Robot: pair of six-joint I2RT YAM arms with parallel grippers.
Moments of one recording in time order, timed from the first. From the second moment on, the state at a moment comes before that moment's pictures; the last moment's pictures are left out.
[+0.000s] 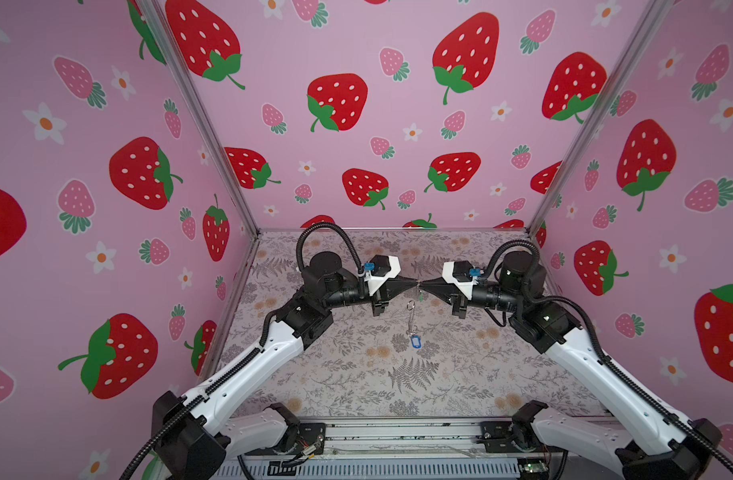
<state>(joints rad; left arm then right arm) -0.62 1.18 1.05 0.11 0.76 0.23 0.66 1.06 1.06 -0.17 -0.74 -0.40</state>
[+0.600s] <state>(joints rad) -0.63 1.18 1.19 -0.23 0.57 0.45 0.65 1.18 1.19 -0.37 -0.70 -0.41</state>
